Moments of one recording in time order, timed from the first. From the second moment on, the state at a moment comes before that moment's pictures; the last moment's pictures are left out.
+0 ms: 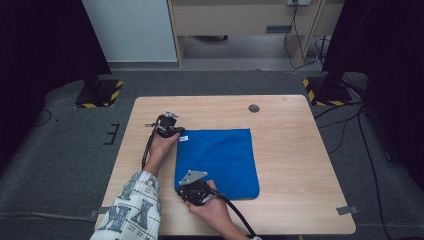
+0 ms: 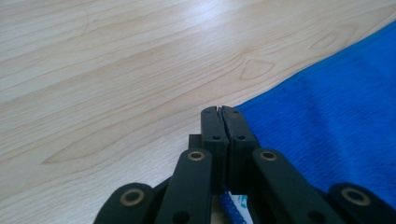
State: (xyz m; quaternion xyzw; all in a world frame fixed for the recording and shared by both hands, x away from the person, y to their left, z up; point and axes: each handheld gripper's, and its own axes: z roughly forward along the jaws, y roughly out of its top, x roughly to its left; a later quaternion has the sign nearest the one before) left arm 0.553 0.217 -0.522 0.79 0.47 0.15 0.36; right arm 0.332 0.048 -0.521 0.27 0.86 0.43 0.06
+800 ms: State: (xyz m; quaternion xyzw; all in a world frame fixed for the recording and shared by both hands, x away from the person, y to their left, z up) left arm 0.538 0.187 -0.465 0.78 0.44 0.18 0.41; right arm 0.322 0.031 -0.495 0.29 0.84 0.45 0.09
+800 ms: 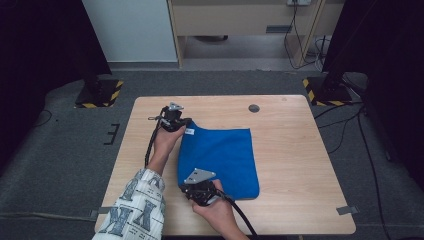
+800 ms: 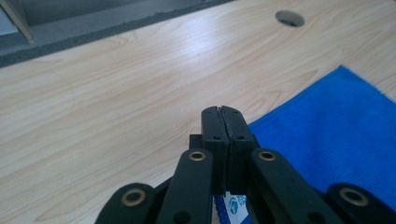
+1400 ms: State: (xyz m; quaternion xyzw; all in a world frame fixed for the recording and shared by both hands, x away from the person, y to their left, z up) left arm 0.543 0.201 -0.445 0.77 0.44 0.18 0.42; right arm 0.315 0.038 -0.480 0.28 0.84 0.46 0.11
